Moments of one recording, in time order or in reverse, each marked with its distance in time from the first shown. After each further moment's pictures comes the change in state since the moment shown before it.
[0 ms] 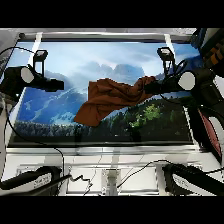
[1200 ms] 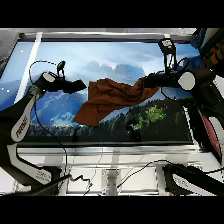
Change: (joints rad) left arm 0.011 -0.454 0.096 -0.661 0.216 0.262; right arm 0.000 0.000 0.000 -0.018 -0.181 -0.071
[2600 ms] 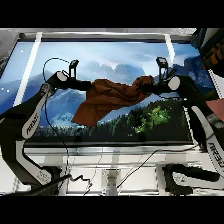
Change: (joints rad) left arm -0.114 -0.055 0.093 0.101 0.045 0.046; right arm -0.132 -0.232 -0.121 0.263 -0.145 -0.011
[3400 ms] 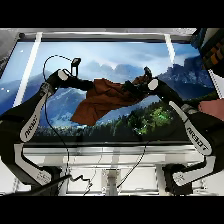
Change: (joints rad) left arm -0.028 0.029 0.000 0.033 -0.026 0.000; right arm 0.114 -0.257 0.105 0.274 -0.134 0.375
